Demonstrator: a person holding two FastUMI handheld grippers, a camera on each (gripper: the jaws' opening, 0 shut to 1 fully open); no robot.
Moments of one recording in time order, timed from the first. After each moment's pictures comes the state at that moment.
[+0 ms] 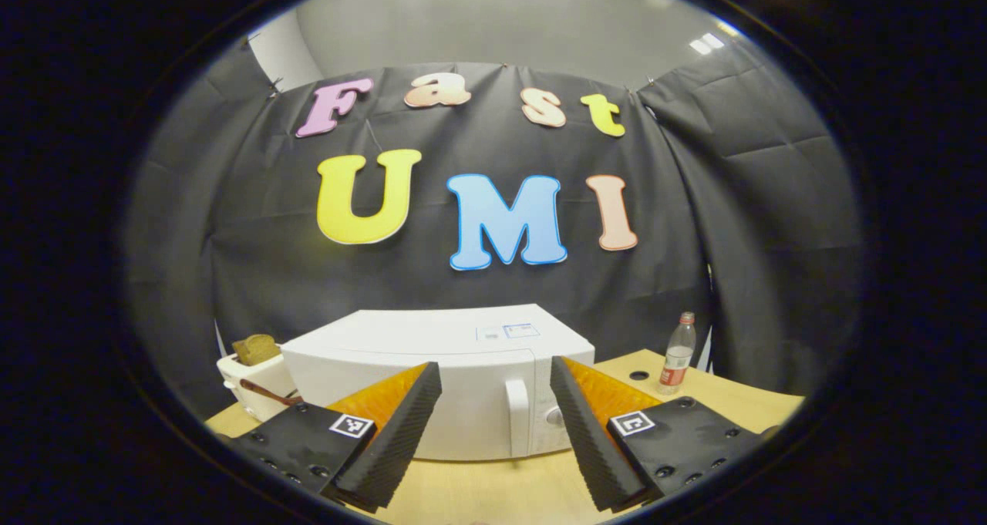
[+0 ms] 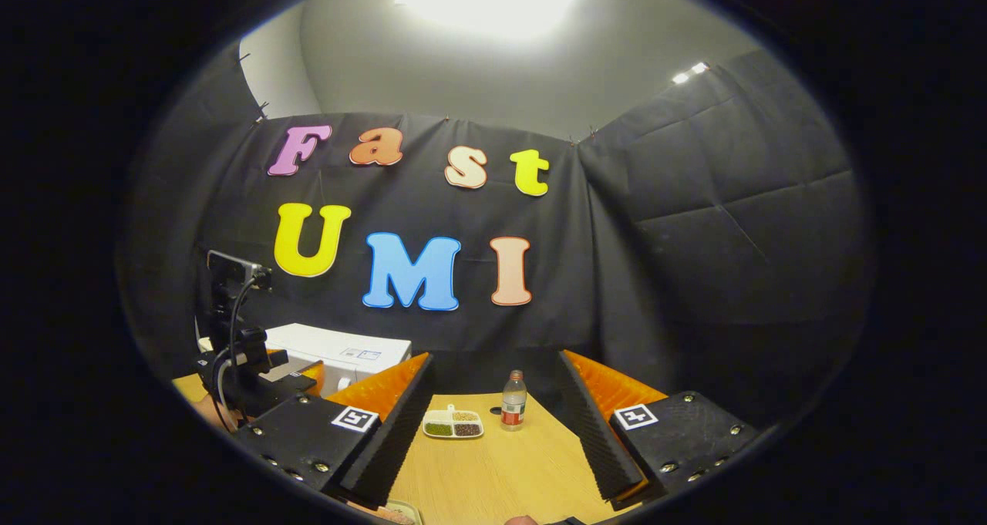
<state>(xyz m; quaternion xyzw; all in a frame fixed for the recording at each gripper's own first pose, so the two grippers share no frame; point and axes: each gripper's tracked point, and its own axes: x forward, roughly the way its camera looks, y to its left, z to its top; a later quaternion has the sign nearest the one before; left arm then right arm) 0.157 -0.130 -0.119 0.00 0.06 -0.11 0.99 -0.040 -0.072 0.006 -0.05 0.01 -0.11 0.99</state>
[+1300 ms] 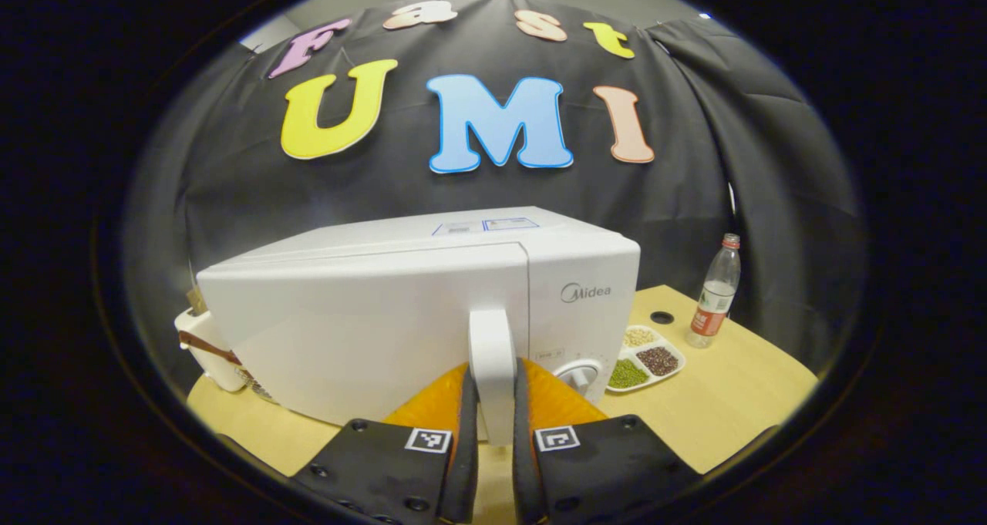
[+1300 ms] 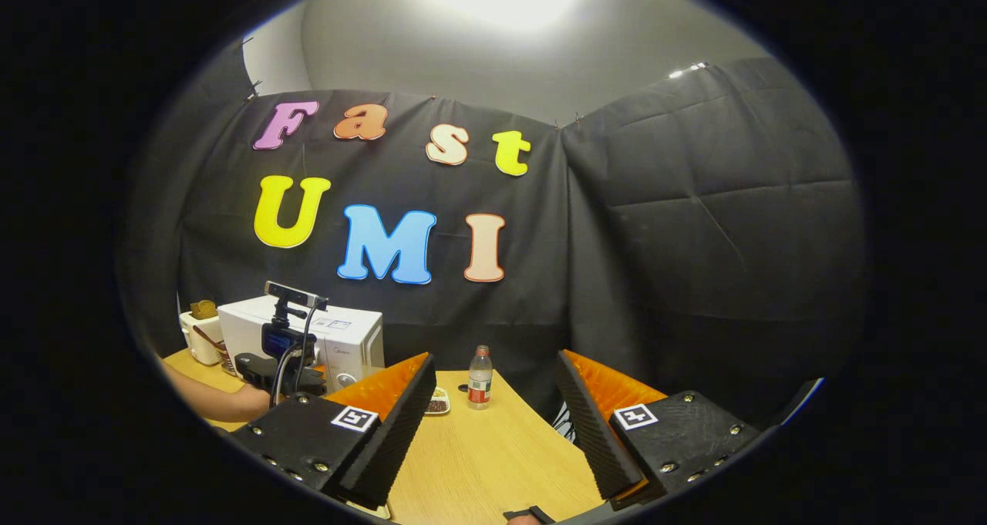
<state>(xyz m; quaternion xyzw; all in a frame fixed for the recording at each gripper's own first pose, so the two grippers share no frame) 0.229 -0.169 -0.247 0.02 0.20 -0.10 0.97 -0.065 -0.102 -0.012 -0.06 0.05 -0.14 0.99</state>
